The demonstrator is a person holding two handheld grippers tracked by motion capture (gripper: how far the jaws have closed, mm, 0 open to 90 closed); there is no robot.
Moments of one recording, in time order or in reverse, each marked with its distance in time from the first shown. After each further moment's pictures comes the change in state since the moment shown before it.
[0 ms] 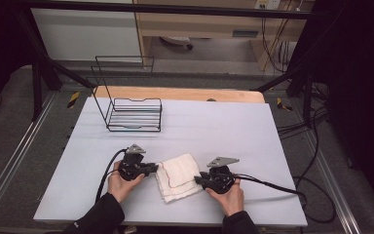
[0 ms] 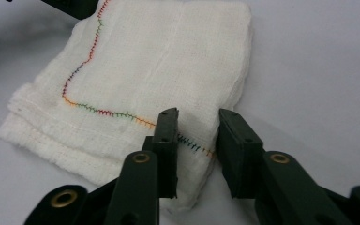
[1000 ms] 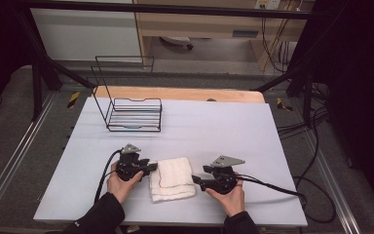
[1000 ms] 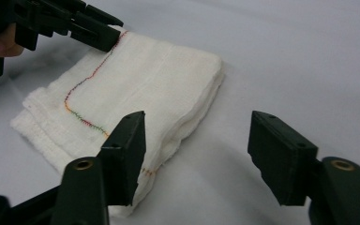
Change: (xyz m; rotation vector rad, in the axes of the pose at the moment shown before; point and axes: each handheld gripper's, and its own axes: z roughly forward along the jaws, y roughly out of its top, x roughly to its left) left arm 0.010 -0.007 0.003 -0.080 0.079 -0.078; right arm 0.000 0.003 -0.011 -0.122 0.006 -0.043
